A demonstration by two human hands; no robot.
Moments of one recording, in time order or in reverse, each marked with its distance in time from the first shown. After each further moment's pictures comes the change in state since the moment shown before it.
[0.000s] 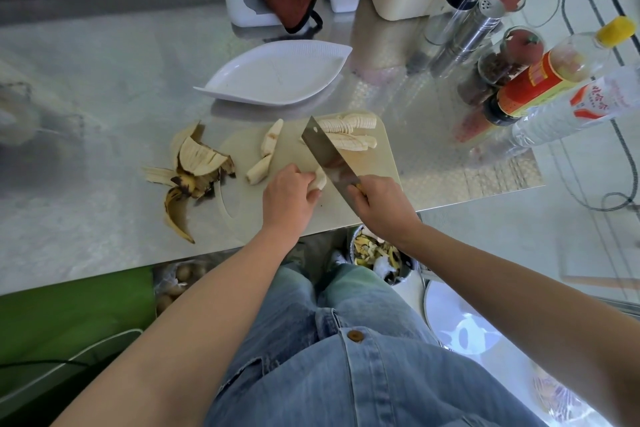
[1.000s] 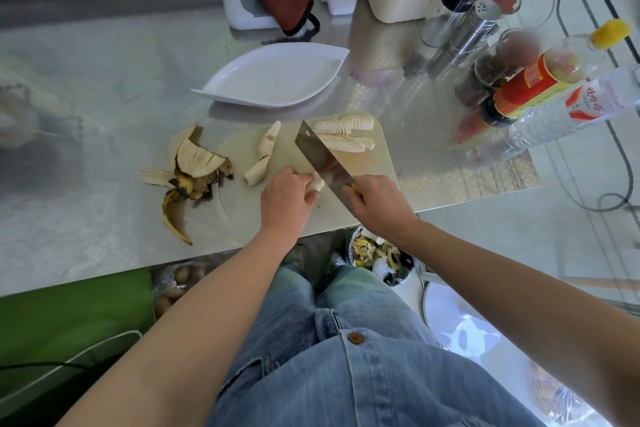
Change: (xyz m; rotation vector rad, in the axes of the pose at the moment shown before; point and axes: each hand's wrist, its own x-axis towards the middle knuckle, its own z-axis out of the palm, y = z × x) left_hand -0.001 0.002 0.000 -0.001 0.007 -0.018; right_hand 0.005 0.001 -0.001 0.005 -0.027 -0.009
